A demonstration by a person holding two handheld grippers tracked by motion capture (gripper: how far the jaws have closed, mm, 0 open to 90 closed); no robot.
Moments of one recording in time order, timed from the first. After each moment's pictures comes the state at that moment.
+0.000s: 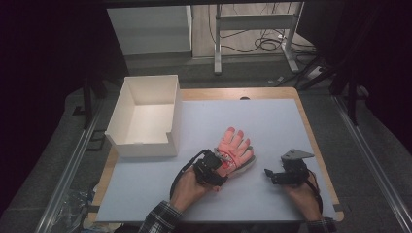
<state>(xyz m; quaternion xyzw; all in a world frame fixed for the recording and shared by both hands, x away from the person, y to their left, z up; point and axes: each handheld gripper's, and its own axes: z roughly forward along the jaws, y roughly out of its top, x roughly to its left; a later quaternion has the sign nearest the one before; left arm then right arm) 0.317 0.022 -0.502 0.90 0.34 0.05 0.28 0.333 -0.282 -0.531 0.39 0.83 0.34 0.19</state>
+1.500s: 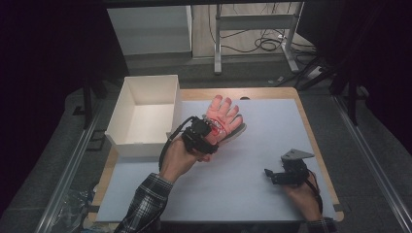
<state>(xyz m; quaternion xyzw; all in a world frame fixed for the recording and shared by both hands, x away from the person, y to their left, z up) 0.367 0.055 -0.420 0.88 0.38 0.08 0.28 0.333 -0.282 -0.531 0.39 0.83 0.34 0.19</state>
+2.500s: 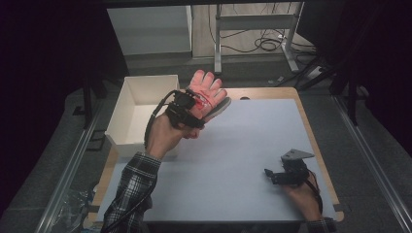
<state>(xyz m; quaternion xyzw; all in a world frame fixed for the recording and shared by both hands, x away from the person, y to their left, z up) 0.403 0.102 -0.358 0.85 0.43 0.10 0.27 0.333 -0.282 -0.531 0.39 0.83 0.34 0.20</state>
